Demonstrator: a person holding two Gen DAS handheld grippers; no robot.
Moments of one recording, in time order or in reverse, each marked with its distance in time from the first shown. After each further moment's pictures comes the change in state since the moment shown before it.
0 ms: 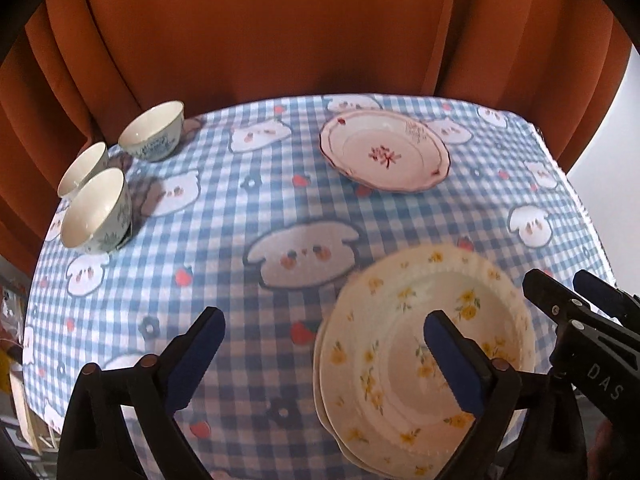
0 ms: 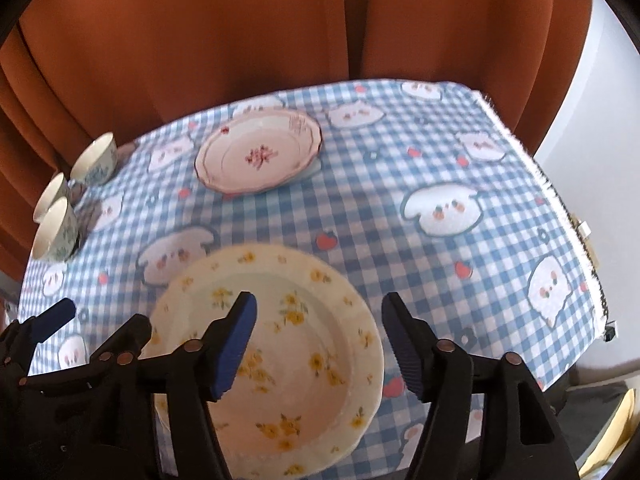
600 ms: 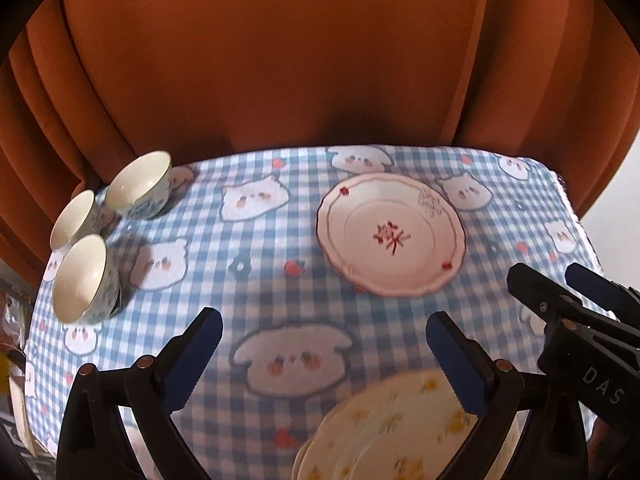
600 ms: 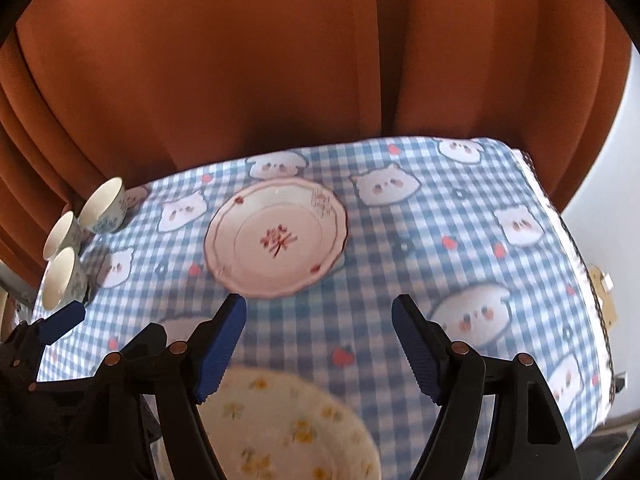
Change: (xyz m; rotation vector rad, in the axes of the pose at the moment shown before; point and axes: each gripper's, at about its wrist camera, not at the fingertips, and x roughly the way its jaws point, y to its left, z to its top) left arm 0.034 -0.022 0.086 -0.038 -0.070 0.062; right arm 0.036 0.001 0.098 -0.063 -0.073 0.096
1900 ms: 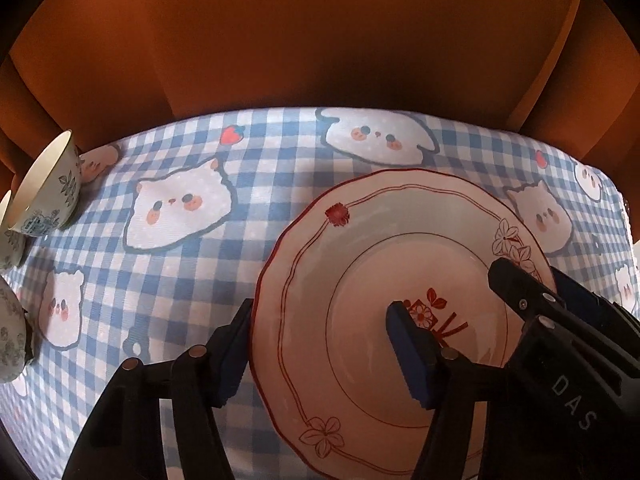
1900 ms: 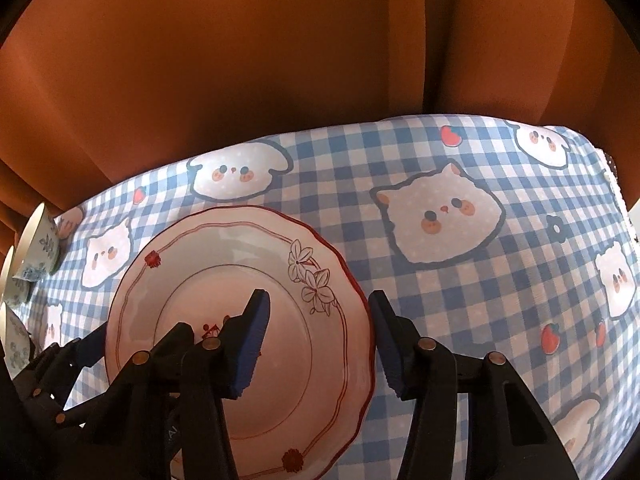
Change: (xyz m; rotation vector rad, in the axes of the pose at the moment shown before) left arm 0.166 -0.014 0.066 -0.074 0.156 0.009; right arm 0.187 -0.013 0.068 0.020 0.117 0.027
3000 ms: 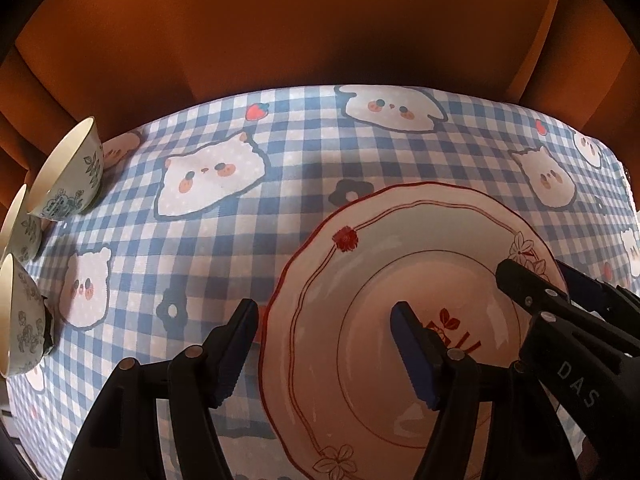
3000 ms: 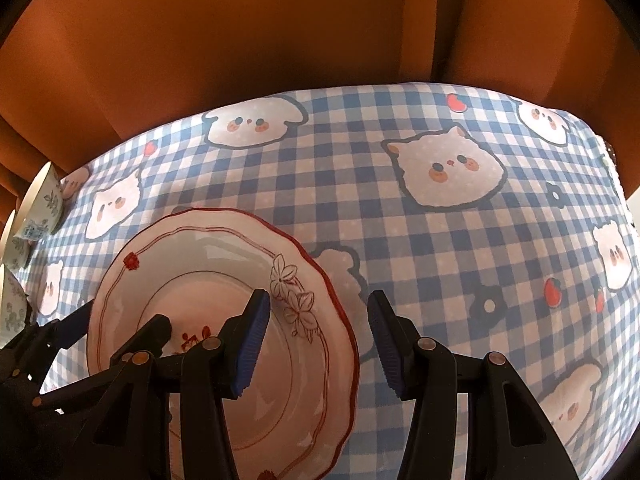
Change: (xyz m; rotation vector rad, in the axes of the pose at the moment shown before) left arm -0.011 0.016 -0.022 0.054 0.004 0.036; right arm -0.004 0.014 -0.024 -0.038 0.080 -0.002
